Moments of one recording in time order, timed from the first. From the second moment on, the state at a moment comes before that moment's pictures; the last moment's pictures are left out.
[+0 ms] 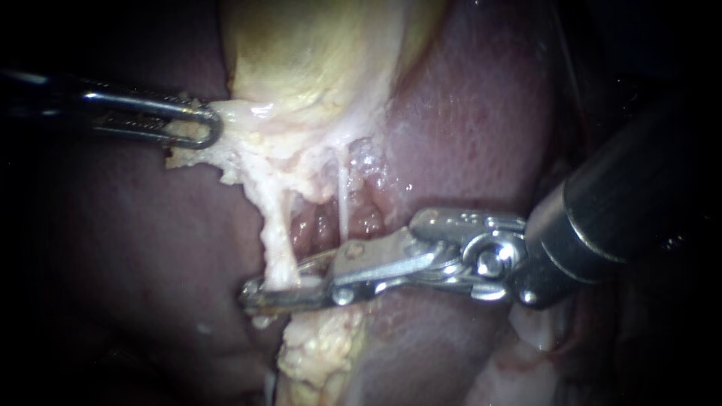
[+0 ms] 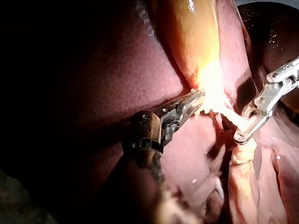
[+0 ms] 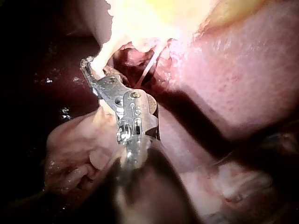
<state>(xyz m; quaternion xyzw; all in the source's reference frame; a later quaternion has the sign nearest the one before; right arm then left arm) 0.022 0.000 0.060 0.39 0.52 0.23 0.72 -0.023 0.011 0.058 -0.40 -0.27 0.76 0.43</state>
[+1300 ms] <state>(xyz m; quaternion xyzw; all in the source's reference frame) 0.022 0.001 0.071 0.30 0.58 0.18 0.73 -0.023 0.011 0.058 -0.40 -0.27 0.76 0.44</state>
